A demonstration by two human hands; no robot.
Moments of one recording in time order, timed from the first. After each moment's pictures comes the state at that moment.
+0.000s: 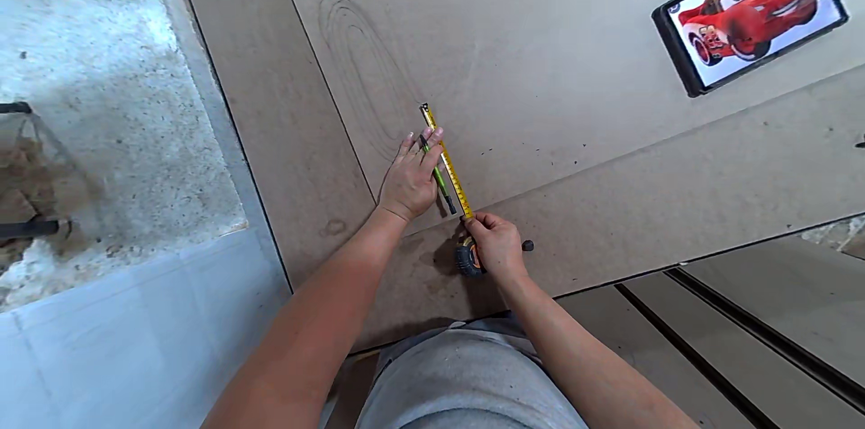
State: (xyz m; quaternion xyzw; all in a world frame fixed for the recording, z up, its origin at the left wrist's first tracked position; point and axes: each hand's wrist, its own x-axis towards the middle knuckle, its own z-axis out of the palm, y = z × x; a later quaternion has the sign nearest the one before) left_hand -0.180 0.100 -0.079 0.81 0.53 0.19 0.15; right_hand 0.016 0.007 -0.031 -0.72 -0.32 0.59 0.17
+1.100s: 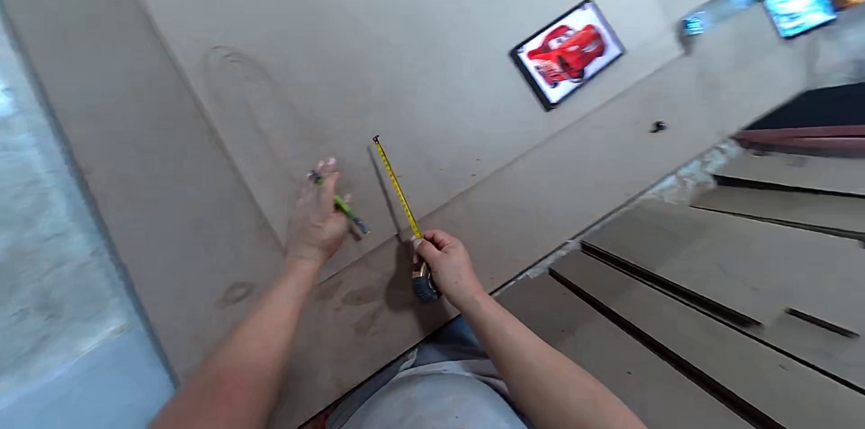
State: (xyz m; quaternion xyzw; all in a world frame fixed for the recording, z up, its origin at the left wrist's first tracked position) left_hand -0.172 0.098 -0.072 0.75 0.60 0.18 0.19; right_hand 0.077 0.003 0.002 -0.67 -0.29 0.63 0.28
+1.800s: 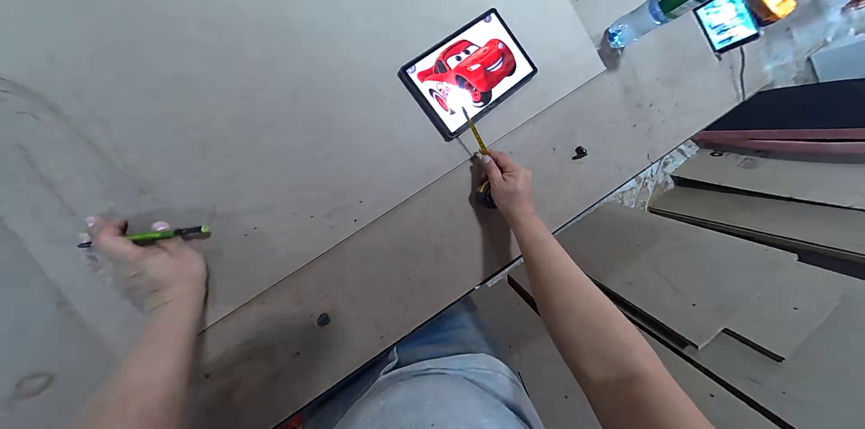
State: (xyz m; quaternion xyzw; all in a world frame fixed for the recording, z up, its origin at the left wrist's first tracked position) left_hand -0.084 0.132 -0.055 0.44 0.86 0.22 0.12; right_hand 0.442 0.156 -0.039 -0.76 -0.54 0.27 0.26
